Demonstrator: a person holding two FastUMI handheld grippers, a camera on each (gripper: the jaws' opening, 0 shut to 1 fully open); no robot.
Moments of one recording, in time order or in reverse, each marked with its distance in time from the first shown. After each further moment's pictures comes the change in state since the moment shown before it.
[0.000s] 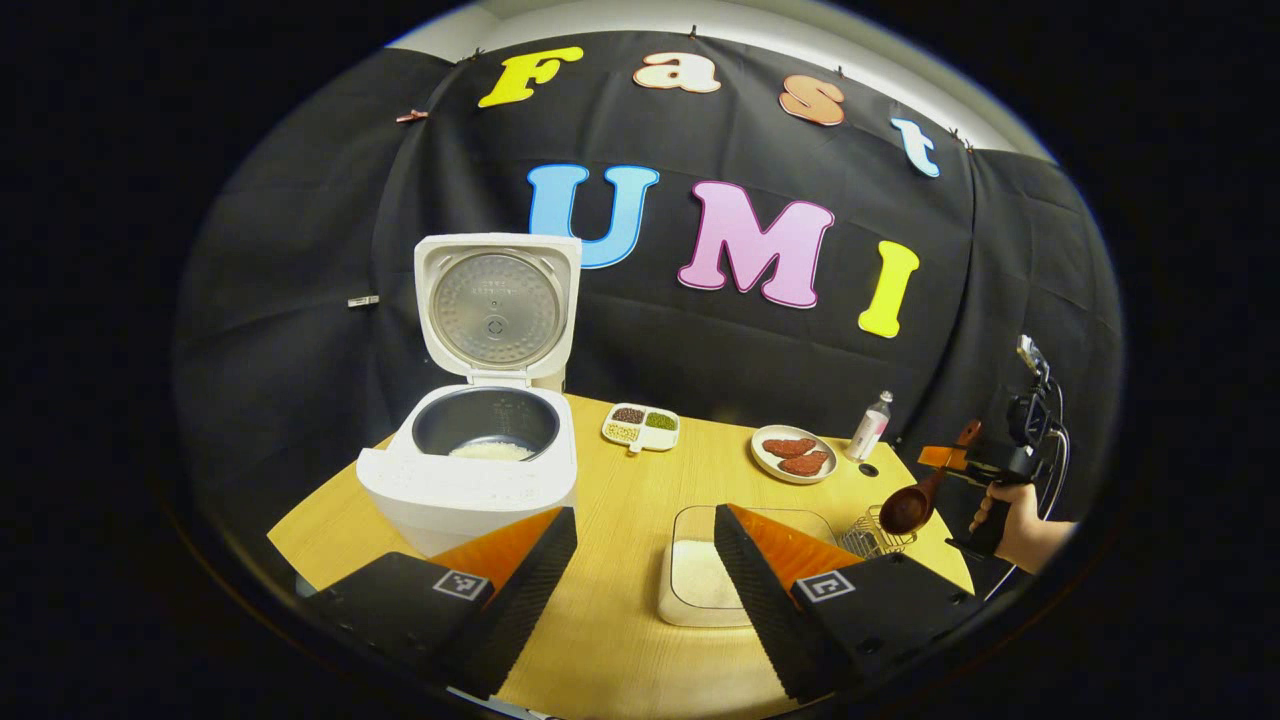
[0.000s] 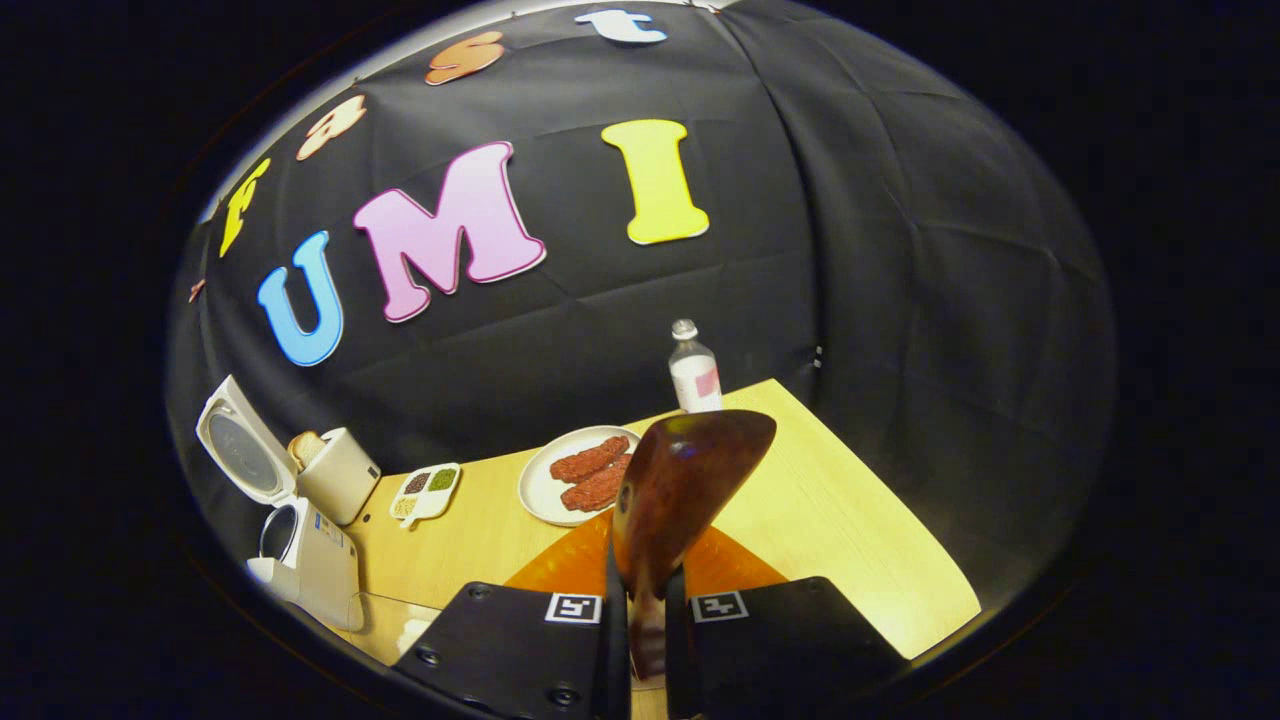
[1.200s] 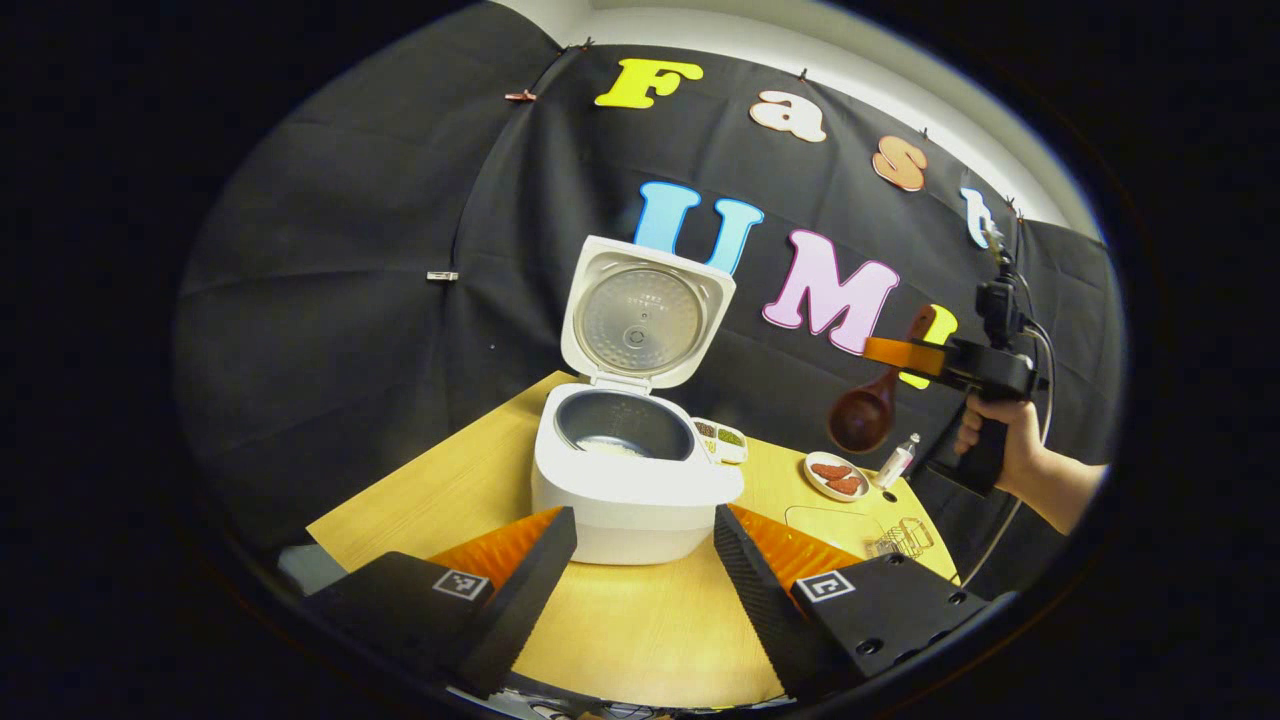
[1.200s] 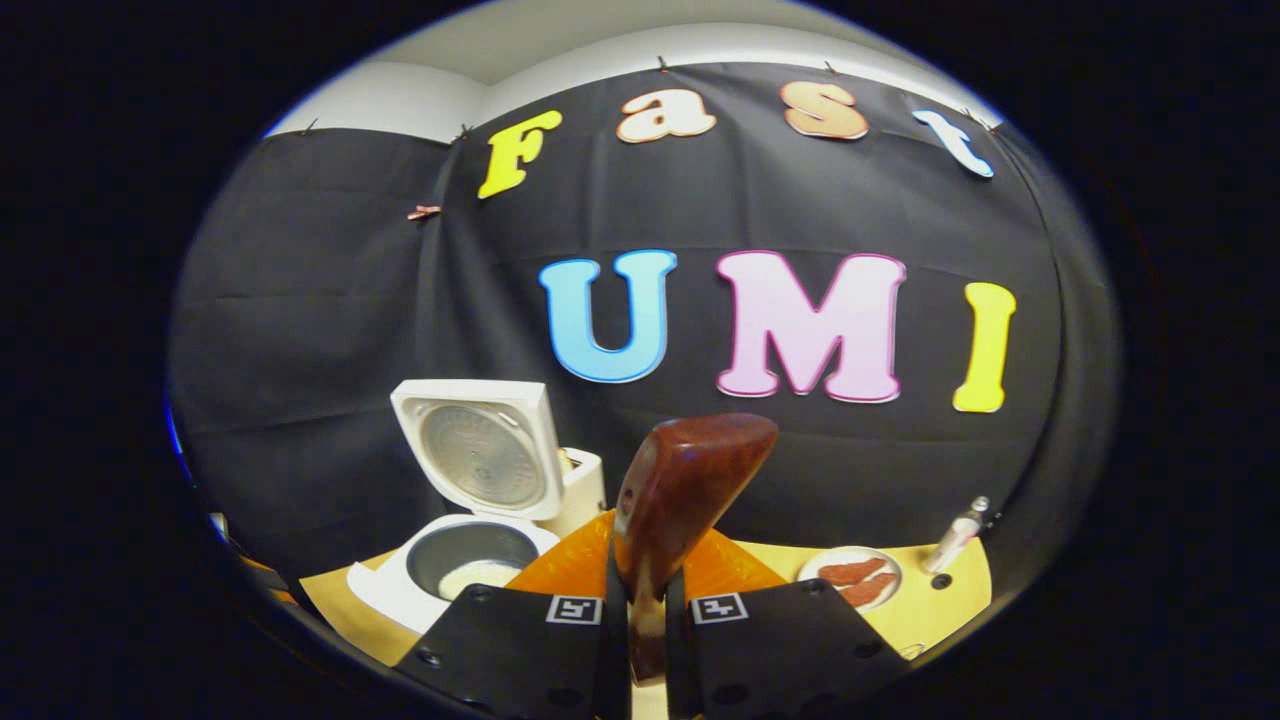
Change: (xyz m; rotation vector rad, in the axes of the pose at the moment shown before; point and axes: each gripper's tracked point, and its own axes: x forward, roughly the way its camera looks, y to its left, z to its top) left arm -0.067 0.169 -0.001 -0.147 -0.045 0.018; right arm -0.122 0.363 0.044 -0.401 -0.218 0.515
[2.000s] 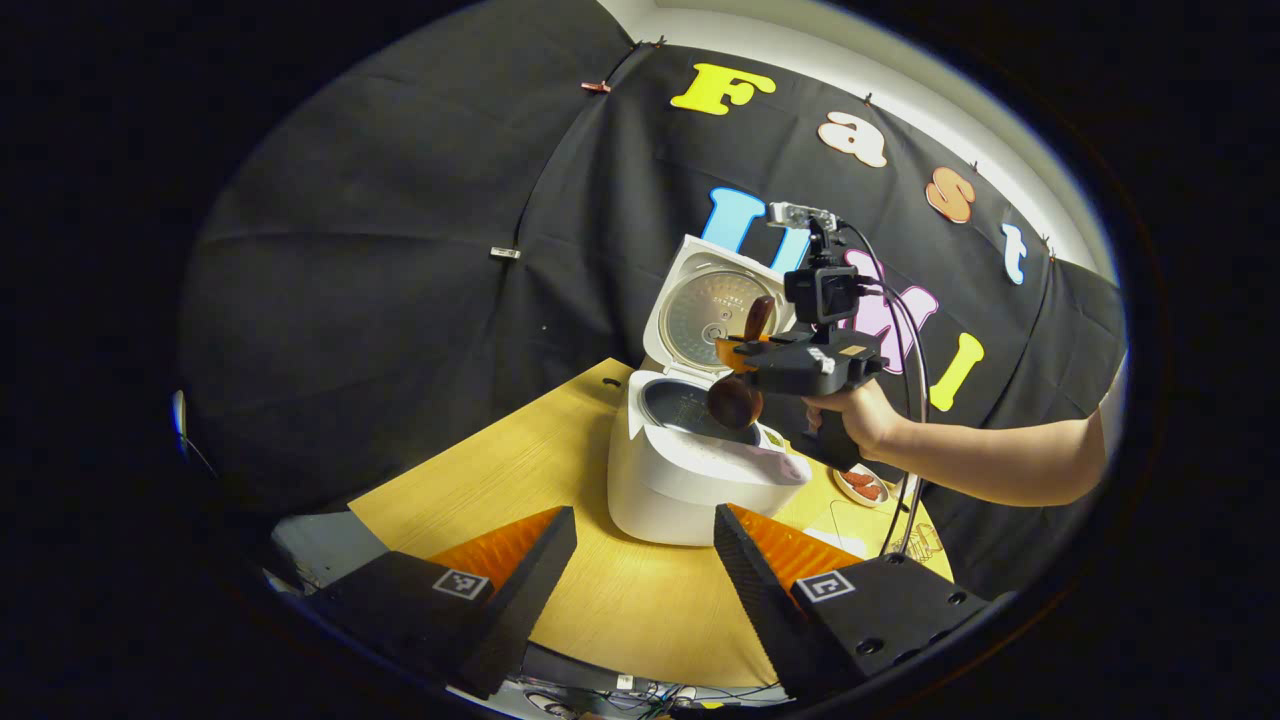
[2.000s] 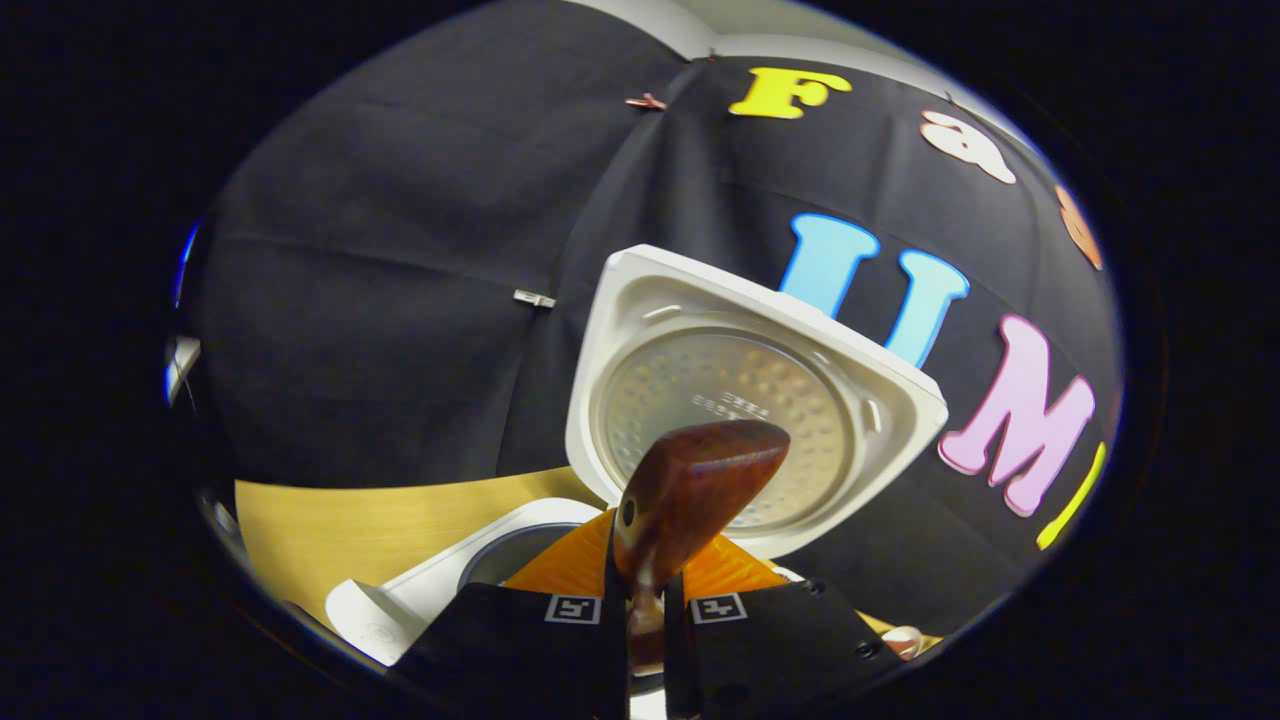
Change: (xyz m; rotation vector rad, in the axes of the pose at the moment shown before) left arm -0.046 0.104 -0.015 -0.102 0.002 0.051; right arm 0.148 0.283 -0.088 -0.394 0.106 0.285
